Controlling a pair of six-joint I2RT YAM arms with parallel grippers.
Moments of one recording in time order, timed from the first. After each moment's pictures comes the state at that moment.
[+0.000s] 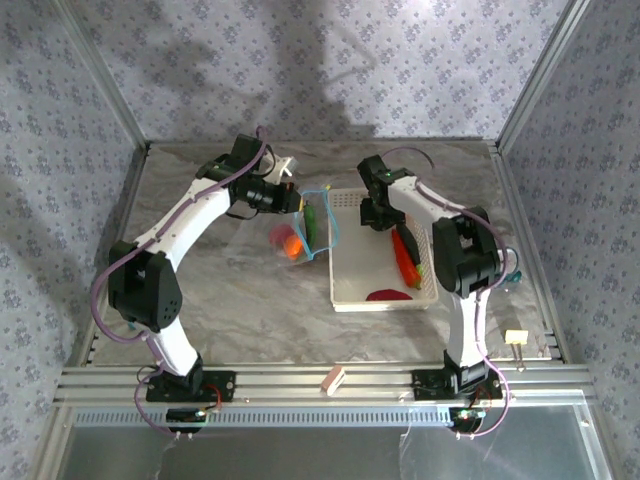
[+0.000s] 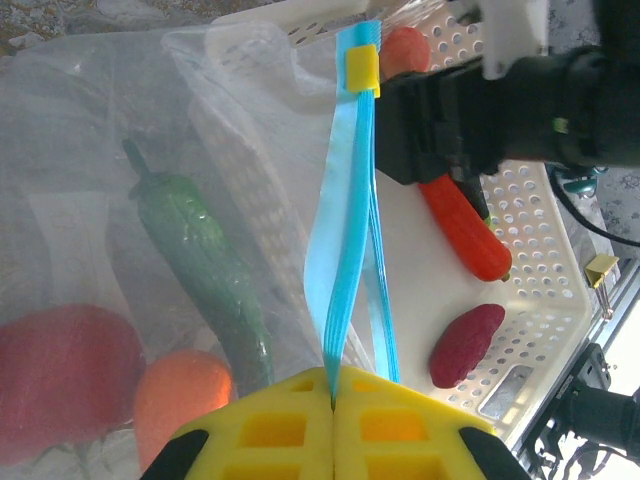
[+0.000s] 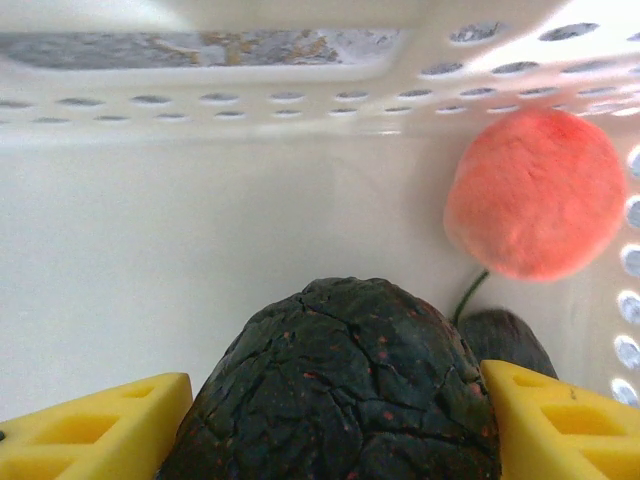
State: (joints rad) left arm -0.42 1.73 1.55 -0.78 0.56 -0.22; right arm 0.41 2.01 1.58 -0.84 0.21 0.37
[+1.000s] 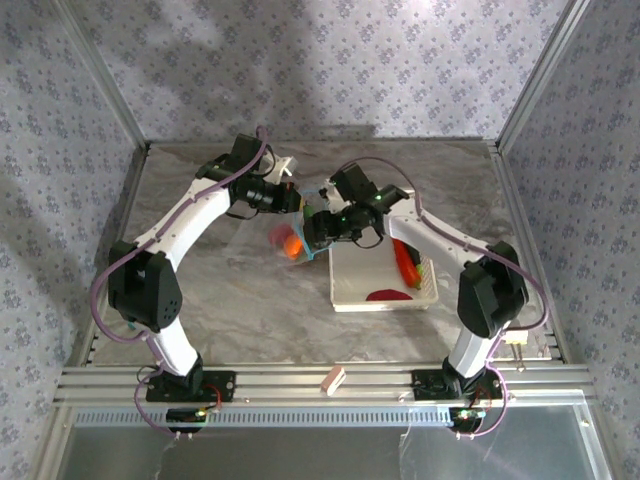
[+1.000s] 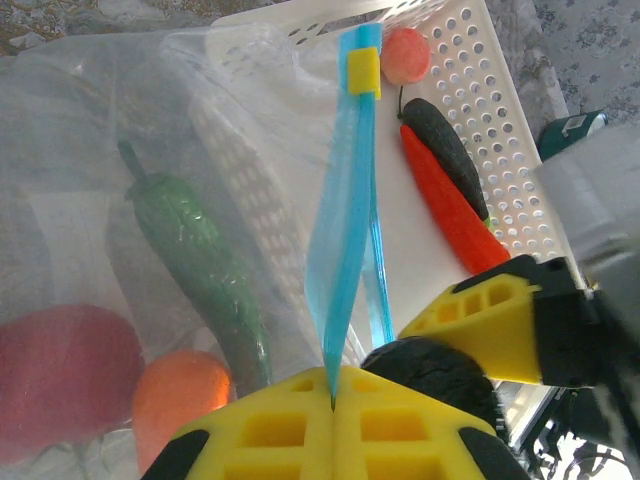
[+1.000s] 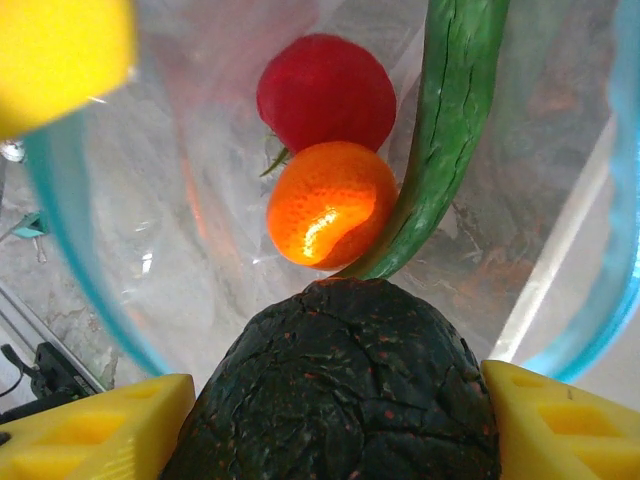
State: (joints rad) left arm -0.42 1.73 1.55 -0.78 0.56 -0.23; right arm 0.65 1.74 1.45 -0.70 -0.37 0.44
